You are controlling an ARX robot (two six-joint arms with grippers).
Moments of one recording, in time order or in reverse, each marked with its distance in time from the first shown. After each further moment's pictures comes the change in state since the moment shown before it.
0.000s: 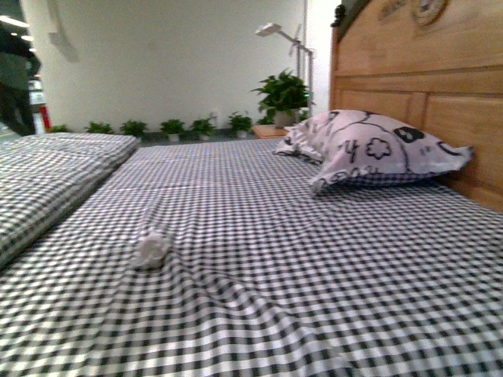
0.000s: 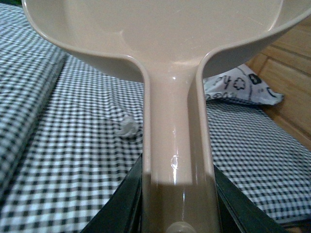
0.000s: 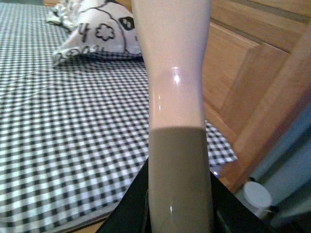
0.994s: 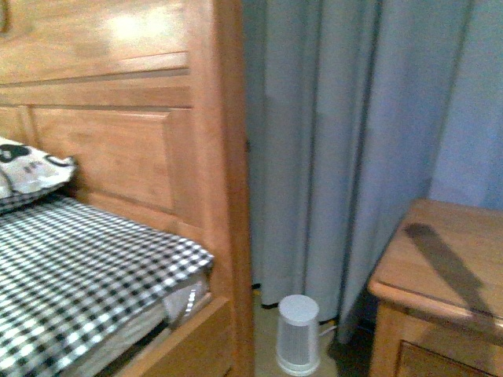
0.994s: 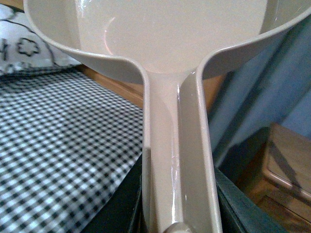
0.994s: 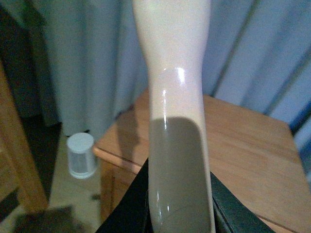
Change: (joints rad) left arm 0.000 0.001 0.001 -0.001 0.000 0.002; right arm 0.000 0.000 0.000 0.000 -0.002 -0.001
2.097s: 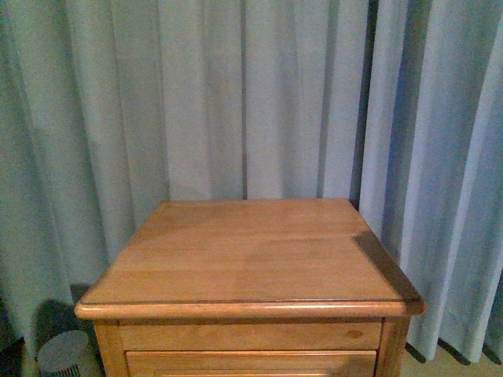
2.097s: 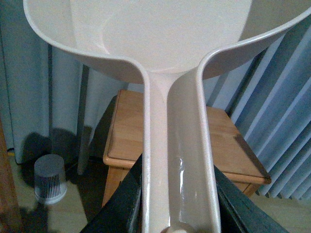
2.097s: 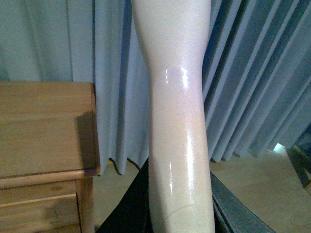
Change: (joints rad) left arm -0.002 0.002 0.003 -0.002 0.000 0.001; right arm -0.005 -0.010 -0.003 0.040 -0.009 -0.029
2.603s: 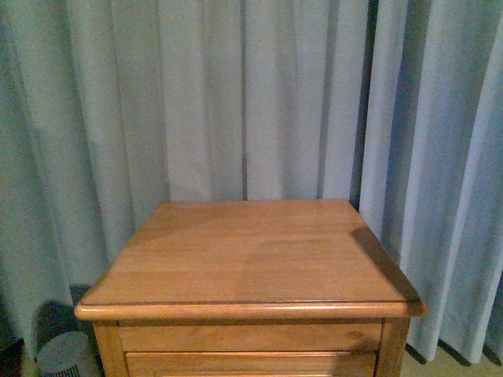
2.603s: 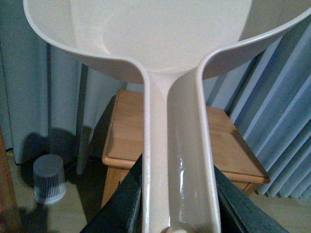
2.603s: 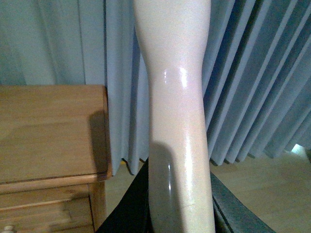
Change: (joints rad) left arm 0.000 0.000 0.000 0.000 0.000 0.000; right arm -0.086 0.017 0.058 -0.032 -0.144 0.026
